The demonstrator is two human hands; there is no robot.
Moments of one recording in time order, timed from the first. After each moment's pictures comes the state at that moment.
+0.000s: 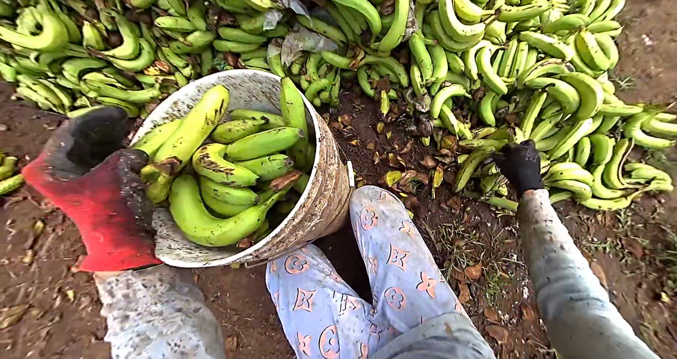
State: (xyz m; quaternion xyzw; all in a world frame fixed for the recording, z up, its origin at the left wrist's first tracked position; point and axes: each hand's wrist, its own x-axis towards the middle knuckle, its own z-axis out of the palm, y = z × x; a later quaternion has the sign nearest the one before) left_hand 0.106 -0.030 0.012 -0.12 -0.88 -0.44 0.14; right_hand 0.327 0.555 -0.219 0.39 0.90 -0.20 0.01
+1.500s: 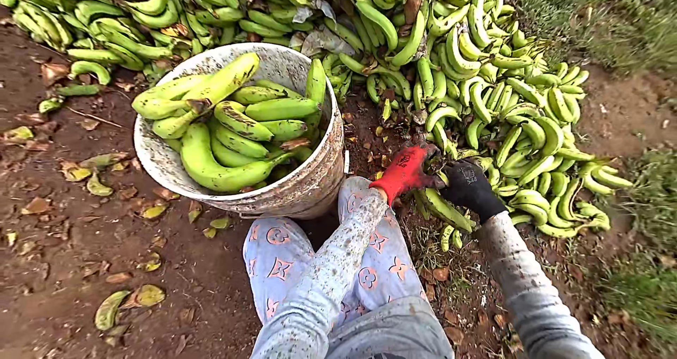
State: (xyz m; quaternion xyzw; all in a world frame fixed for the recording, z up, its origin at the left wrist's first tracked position) left_hand 0.214 0.281 -0.115 -0.42 -0.83 -0.32 -0.19; right_hand 0.319 0.453 -0.128 0.01 0.99 -0.07 0.09
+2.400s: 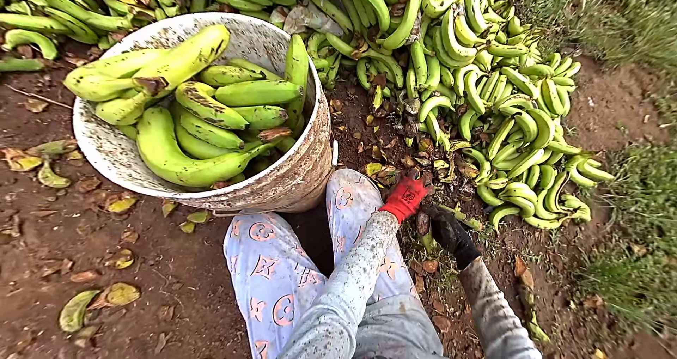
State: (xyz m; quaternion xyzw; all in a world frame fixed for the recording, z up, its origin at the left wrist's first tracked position) left_hand 0.283 0.299 -0.165 -0.49 -0.82 -0.08 -0.29; right_hand 0.415 0.407 -0.210 0.28 0.61 -0.73 0.10
